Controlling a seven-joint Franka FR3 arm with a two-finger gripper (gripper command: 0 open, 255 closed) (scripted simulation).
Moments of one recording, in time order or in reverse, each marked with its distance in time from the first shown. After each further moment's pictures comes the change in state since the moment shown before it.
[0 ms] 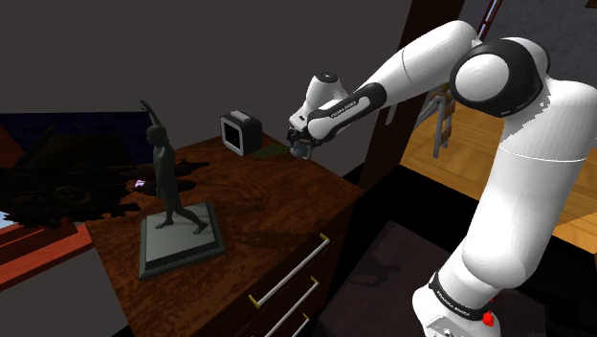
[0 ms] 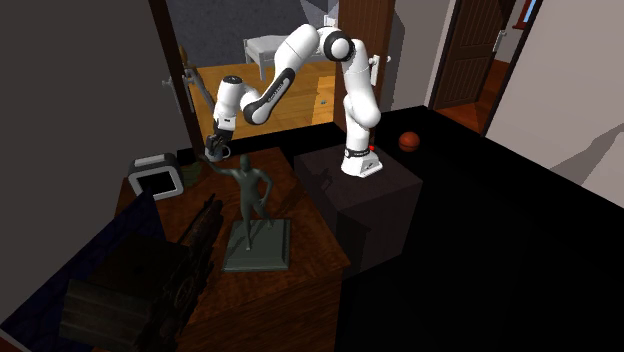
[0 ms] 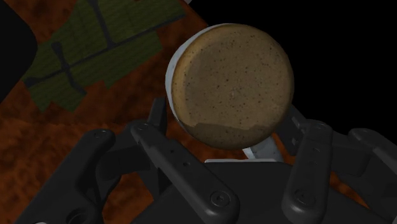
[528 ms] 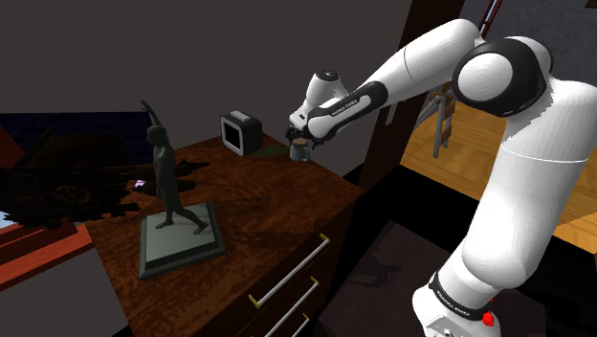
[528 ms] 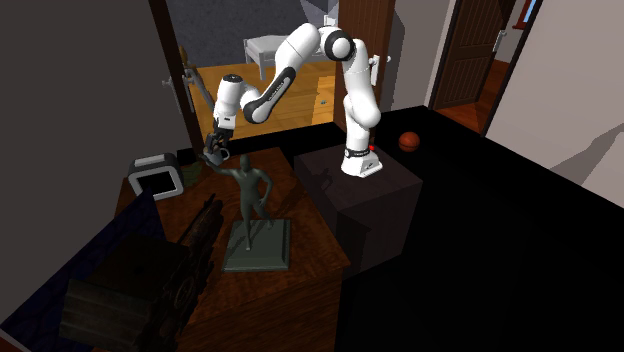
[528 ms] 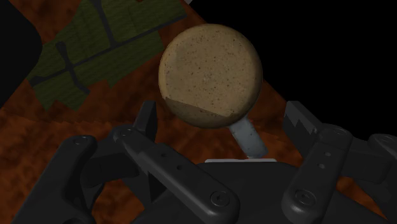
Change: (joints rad) arm 0.001 -0.012 0.002 0.000 0.002 -0.011 -0.001
